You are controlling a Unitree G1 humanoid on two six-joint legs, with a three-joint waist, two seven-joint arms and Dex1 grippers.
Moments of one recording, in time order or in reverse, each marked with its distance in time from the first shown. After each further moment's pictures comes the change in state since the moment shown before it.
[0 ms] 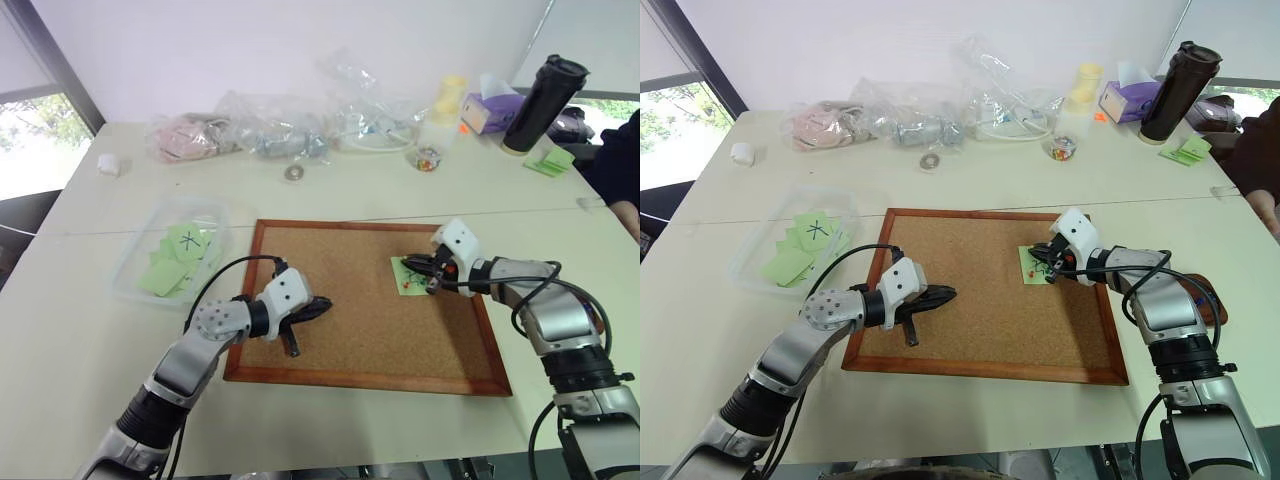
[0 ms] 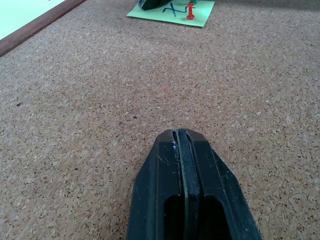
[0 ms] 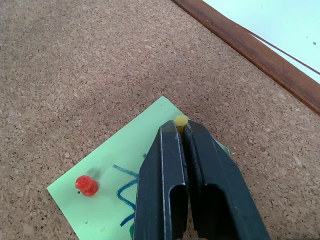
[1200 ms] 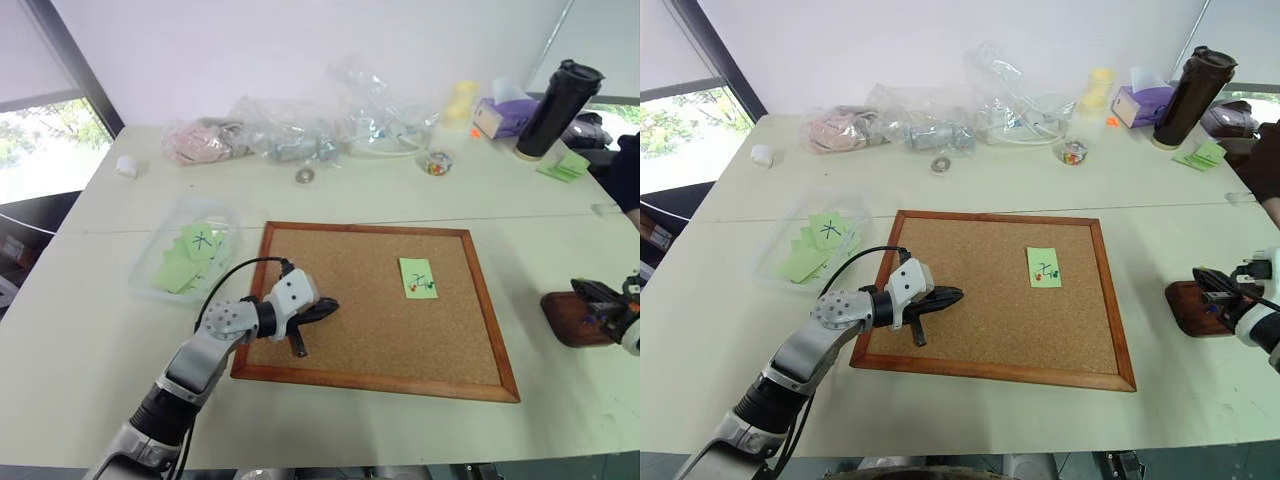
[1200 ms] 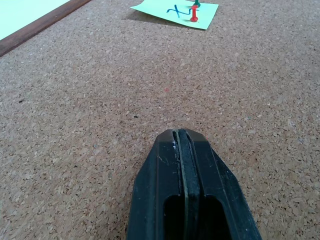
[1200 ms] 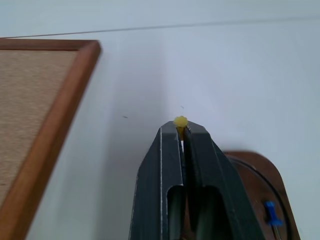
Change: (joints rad) left arm -0.009 -0.057 -0.019 0.064 0.012 -0.038 -0.013; right arm 0.524 -0.057 -0.809 -0.191 0.281 0.292 -0.214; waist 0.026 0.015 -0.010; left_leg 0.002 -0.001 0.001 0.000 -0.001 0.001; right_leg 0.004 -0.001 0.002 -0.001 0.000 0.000
